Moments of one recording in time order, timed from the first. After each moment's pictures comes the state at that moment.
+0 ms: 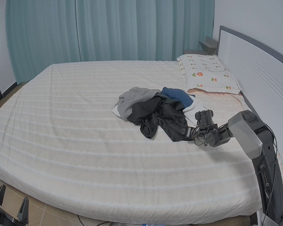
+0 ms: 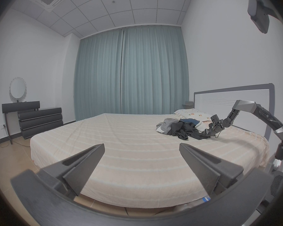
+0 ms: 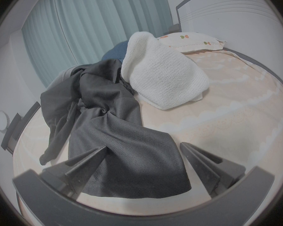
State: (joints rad) left arm 0.00 0.02 -0.02 0.00 0.01 0.00; right arm 0.25 2.69 -1.70 -0.39 -0.12 0.36
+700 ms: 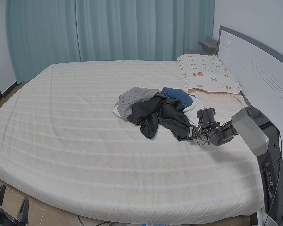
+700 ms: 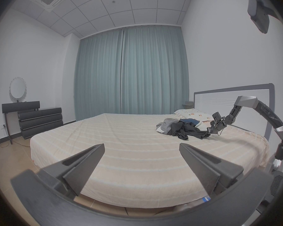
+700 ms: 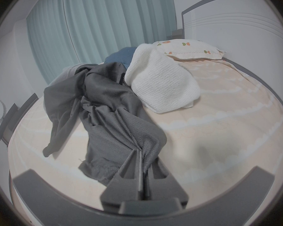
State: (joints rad) left arm 0.00 0.02 -0.02 0.00 0.01 0.00; right arm 0.25 2.57 -1.55 -0.40 -0.15 0.30
